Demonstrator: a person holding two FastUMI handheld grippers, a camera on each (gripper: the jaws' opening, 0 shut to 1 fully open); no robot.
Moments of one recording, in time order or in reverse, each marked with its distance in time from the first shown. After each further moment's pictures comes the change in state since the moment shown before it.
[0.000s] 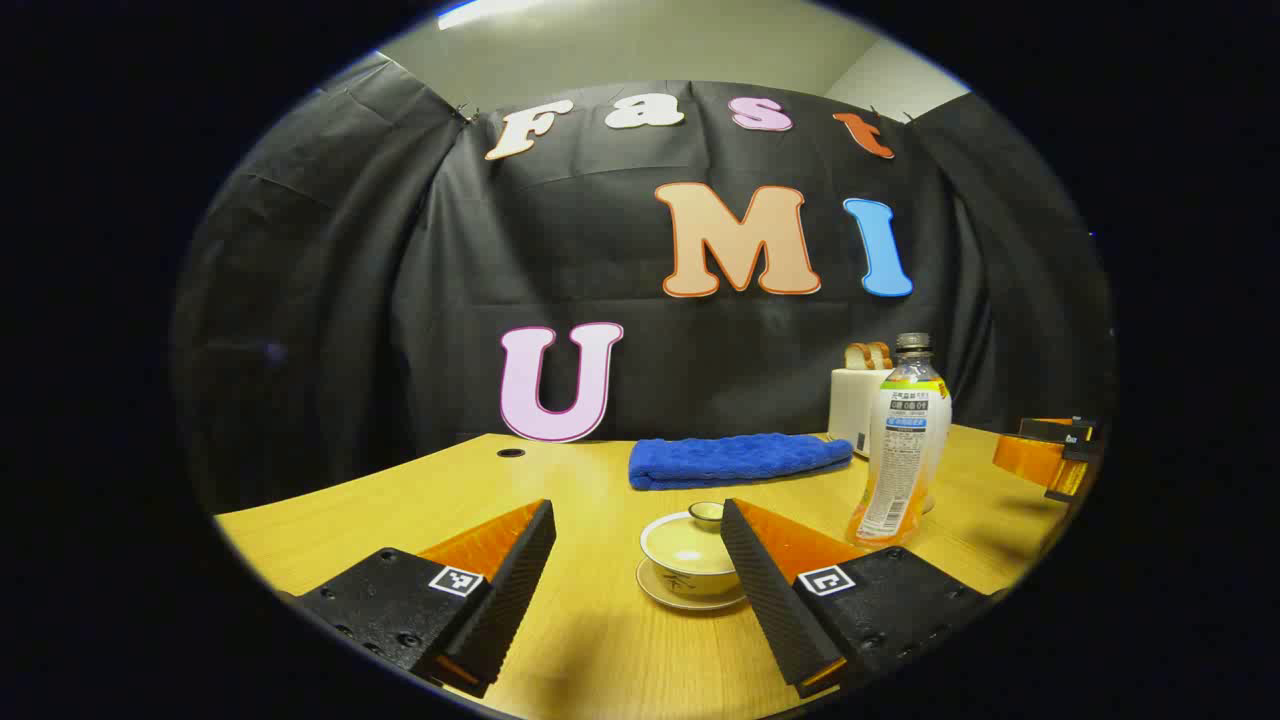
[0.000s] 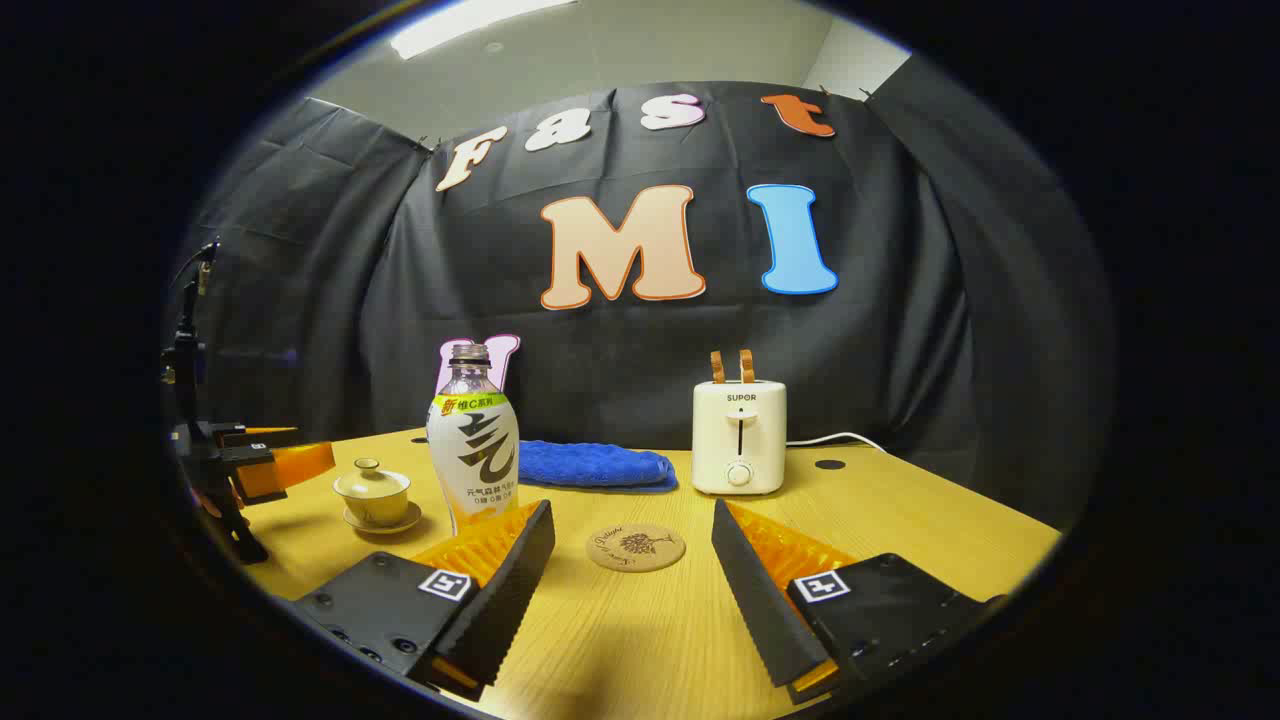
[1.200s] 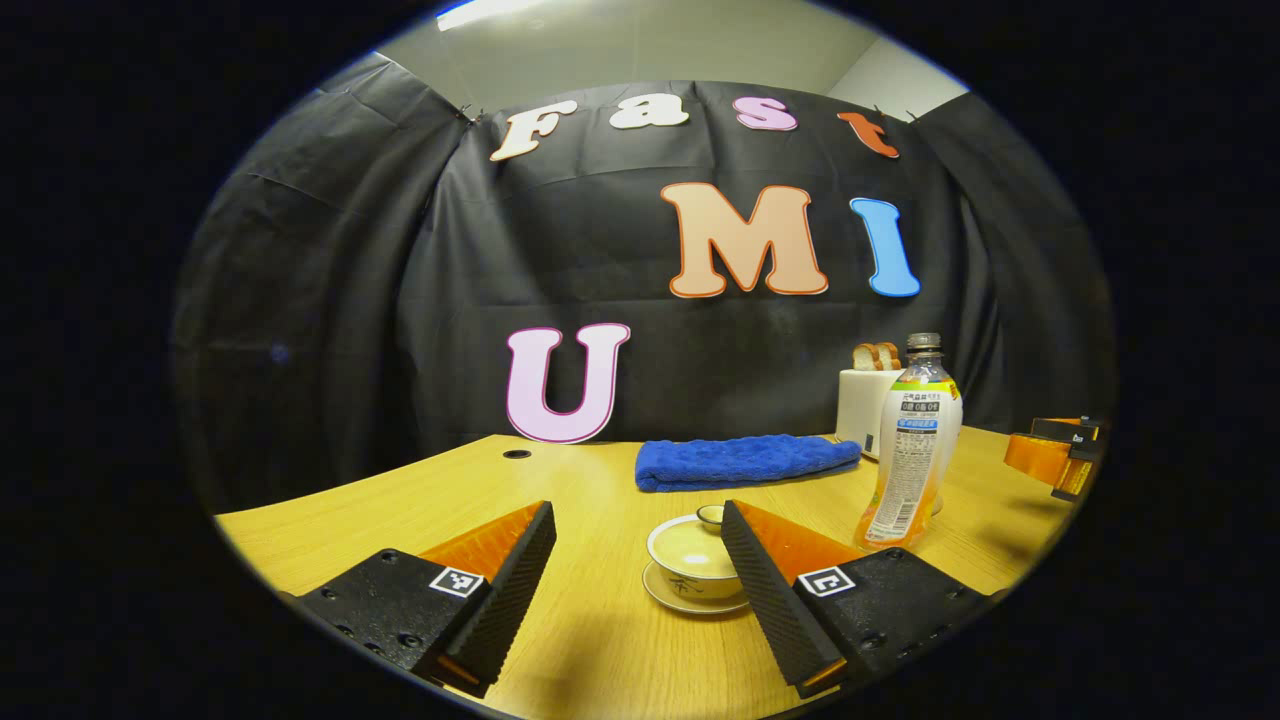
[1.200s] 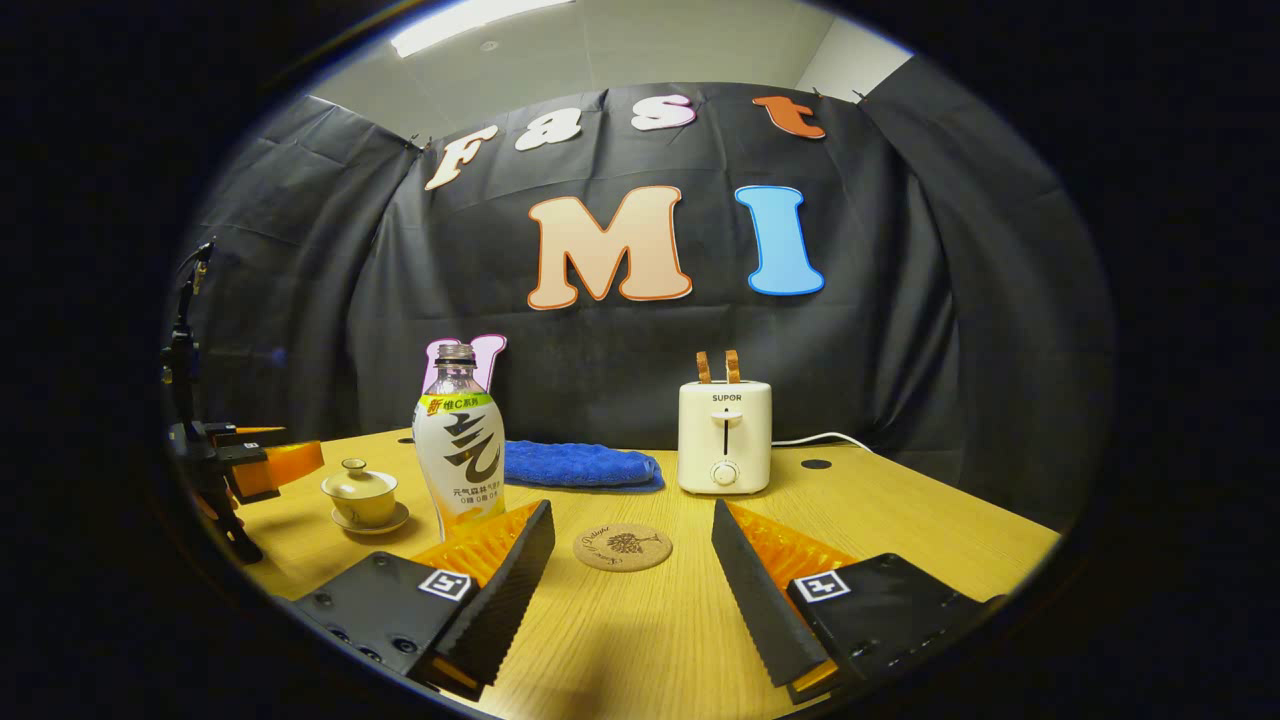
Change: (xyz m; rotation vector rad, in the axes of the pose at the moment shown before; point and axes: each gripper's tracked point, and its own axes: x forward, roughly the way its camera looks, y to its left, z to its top) left arm 0.005 -0.010 0.001 0.000 -0.006 -0.034; right arm -0.001 -0.006 0.000 -0.002 -0.002 -0.035
